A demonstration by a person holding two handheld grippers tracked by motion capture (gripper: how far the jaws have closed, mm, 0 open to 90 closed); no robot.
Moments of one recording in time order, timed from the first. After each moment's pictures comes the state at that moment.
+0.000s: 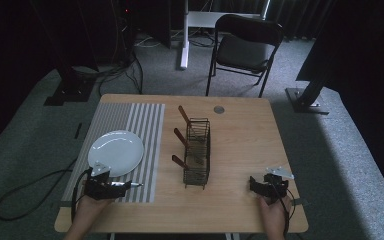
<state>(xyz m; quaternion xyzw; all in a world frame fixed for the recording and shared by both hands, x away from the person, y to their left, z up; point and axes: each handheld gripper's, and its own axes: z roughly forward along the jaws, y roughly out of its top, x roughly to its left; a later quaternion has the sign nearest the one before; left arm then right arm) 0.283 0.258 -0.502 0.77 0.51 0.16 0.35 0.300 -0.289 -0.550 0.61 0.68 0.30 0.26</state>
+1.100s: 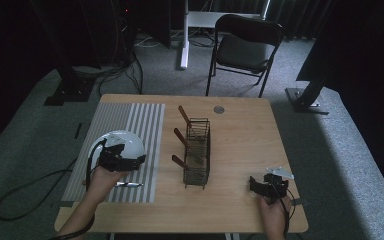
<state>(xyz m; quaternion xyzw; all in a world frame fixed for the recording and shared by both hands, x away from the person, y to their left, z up) 0.343 0.221 -0.446 0.77 0.47 0.17 0.39 0.300 -0.289 -0.551 0.61 0.68 0.30 0.26</state>
